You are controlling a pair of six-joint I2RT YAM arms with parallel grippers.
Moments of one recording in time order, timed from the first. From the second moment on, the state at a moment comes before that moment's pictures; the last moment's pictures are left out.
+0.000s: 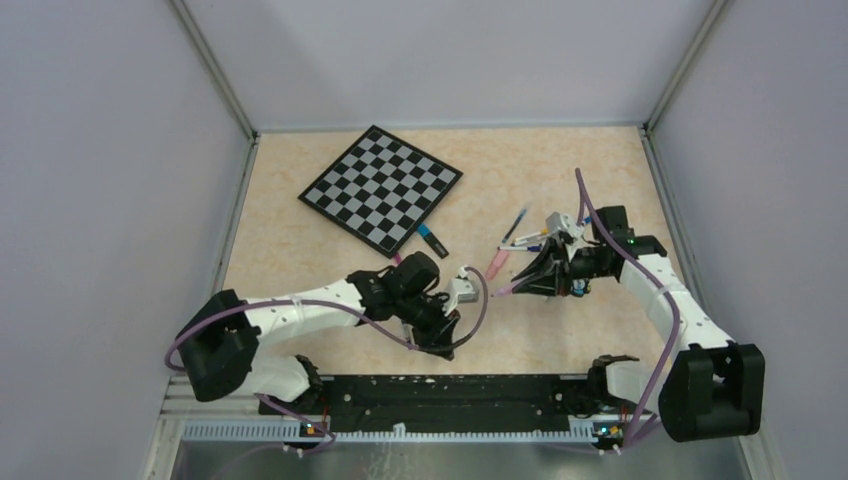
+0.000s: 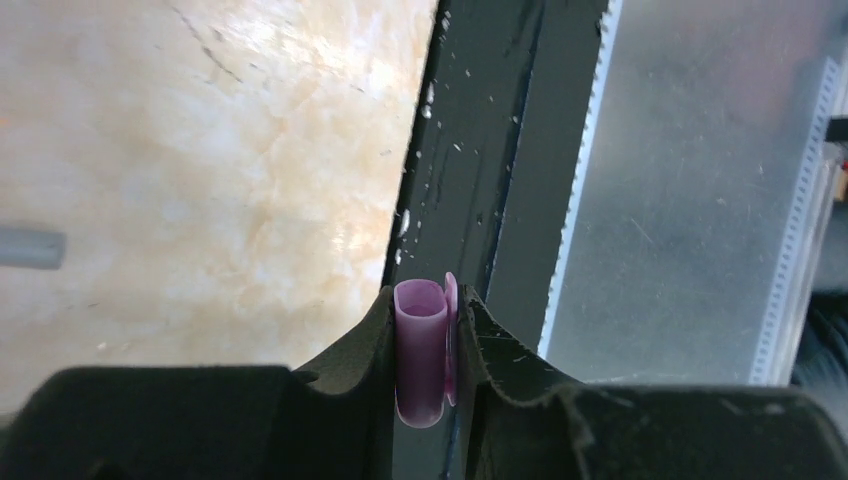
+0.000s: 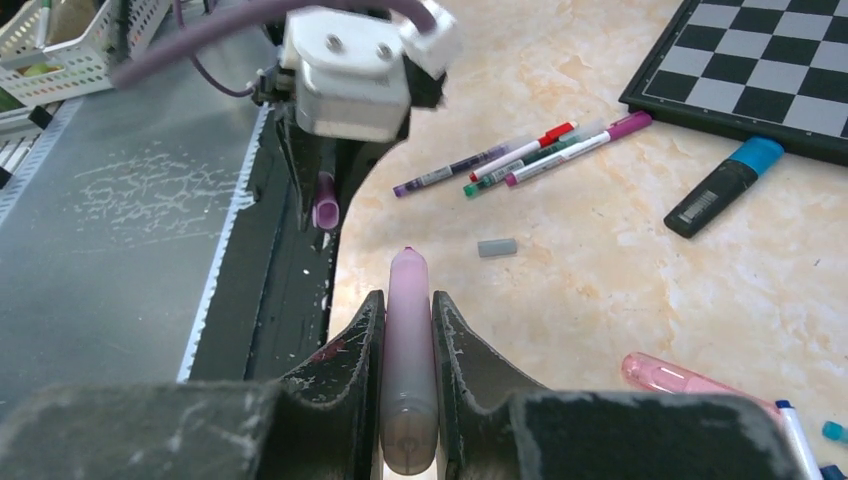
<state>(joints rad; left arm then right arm) -0.98 1.38 0.76 -0.32 0.68 -0.08 0.09 1.14 0.78 -0.87 -1.44 -1.03</state>
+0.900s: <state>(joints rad) -1.08 1.49 0.82 -0.09 -0.12 -0.58 0.05 1.14 0.70 -0.31 -1.06 -0.35</state>
